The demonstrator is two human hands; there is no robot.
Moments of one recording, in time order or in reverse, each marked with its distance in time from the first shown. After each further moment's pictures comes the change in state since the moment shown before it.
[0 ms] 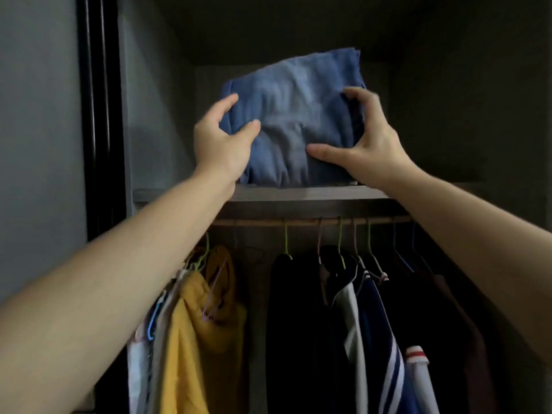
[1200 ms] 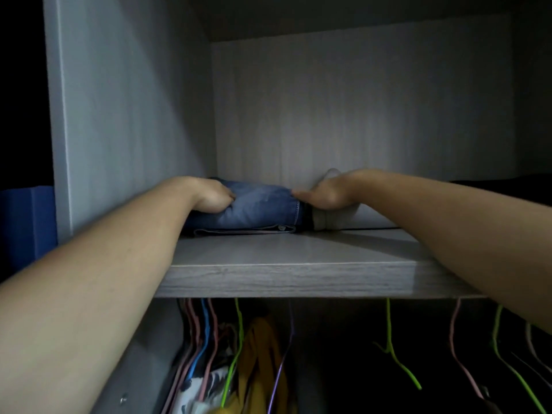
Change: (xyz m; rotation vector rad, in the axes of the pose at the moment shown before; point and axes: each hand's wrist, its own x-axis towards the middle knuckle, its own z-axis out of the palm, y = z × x) left_hand 0.254 -0.284 -0.029 1.409 -1.002 -0.241; right_hand 0.212 0.155 0.301 -0.629 -0.833 0.406
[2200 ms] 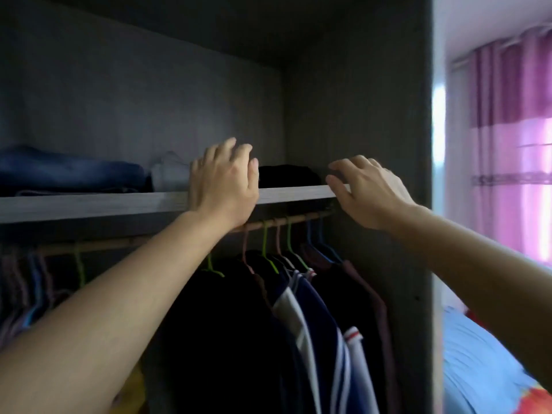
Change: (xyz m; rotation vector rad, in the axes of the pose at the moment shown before) left_hand -0.225 0.214 0.039 -0.573 0.925 0.611; right_hand -0.393 0.122 0.000 -0.435 0.742 0.334
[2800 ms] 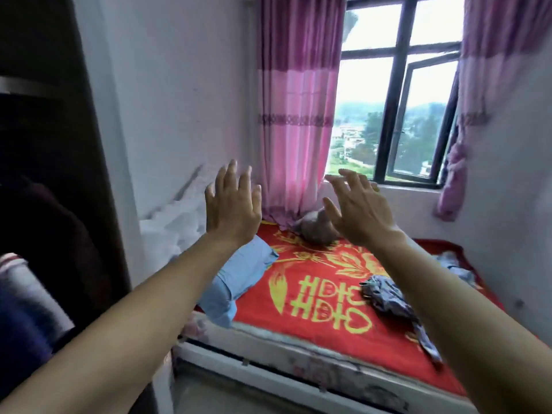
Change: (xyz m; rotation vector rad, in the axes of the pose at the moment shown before) left_hand -0.166 0.568 0.084 -0.681 -0.357 0.108; right_hand -0.382 0.379 -0.236 -0.601 -0.284 0.393
